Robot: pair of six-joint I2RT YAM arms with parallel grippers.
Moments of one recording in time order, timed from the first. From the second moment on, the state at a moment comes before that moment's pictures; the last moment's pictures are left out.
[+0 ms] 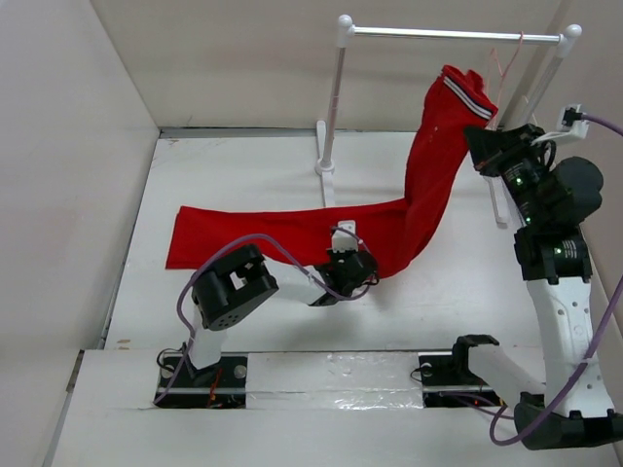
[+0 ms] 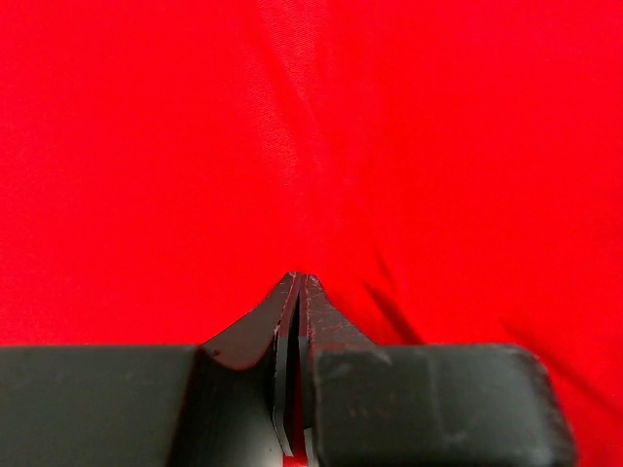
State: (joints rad) left arm -1.11 1.92 0.97 0.20 -0.72 -0.87; right arm 0.05 0.91 1.26 -0.14 -0.22 0.62
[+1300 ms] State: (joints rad) left arm -0.72 0.80 0.67 -0.10 -0.55 -0.82; right arm 0.61 1.46 1.62 -0.19 -0.18 0.46
